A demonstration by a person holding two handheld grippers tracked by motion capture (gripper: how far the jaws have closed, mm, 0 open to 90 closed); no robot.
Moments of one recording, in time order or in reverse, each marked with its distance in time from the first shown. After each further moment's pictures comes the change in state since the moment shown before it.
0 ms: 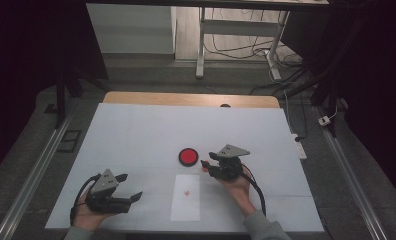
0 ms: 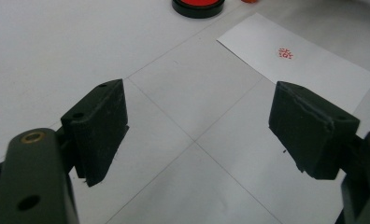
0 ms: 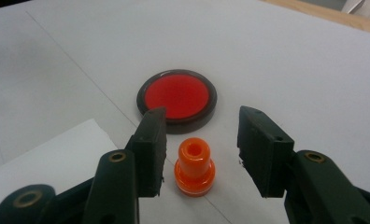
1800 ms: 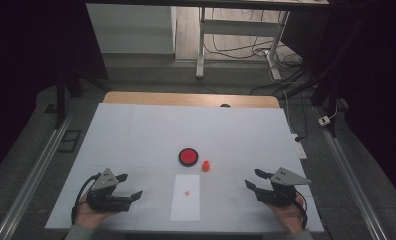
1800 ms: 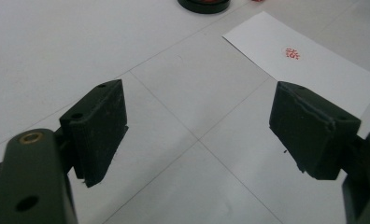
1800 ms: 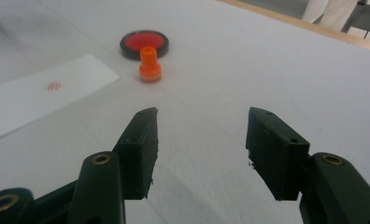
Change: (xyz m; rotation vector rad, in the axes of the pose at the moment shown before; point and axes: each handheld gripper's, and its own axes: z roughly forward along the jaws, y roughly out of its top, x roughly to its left) left arm 0.005 -0.004 0.007 0.000 -0.010 -0.043; right arm -0.030 -0.062 -0.139 -0.043 -0.074 -0.035
